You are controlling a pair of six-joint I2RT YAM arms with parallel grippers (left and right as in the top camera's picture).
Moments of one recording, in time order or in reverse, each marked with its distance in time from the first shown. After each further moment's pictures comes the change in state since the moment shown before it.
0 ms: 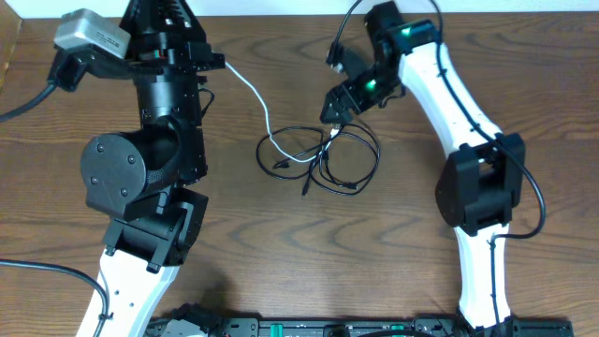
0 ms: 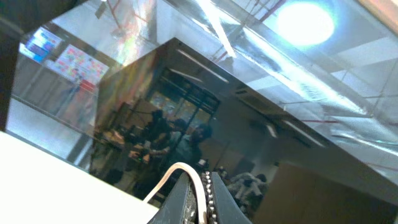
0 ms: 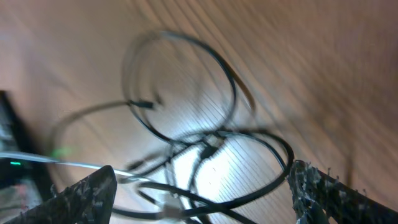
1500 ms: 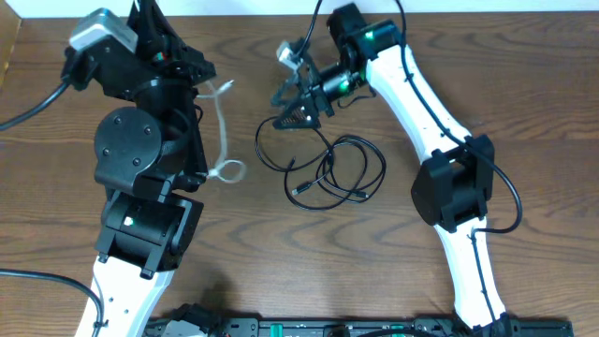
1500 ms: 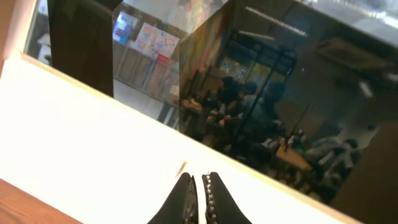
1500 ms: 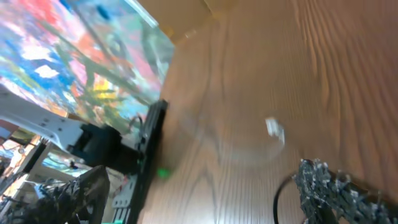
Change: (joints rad) left arm 0.024 -0.020 0.005 -0.312 -0.182 0.044; right arm 0.104 0.103 0.222 -0.056 -0.745 -0.375
